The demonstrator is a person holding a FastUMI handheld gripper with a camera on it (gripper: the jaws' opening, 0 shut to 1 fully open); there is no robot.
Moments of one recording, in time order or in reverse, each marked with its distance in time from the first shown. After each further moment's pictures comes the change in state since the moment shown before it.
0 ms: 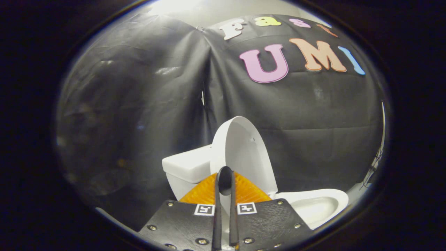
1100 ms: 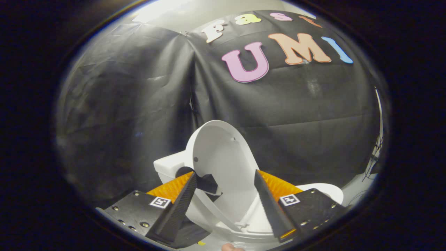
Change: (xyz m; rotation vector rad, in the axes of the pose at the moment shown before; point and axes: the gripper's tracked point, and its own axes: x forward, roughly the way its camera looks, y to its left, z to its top) arm -0.049 -0.080 0.018 0.092 0.008 -0.056
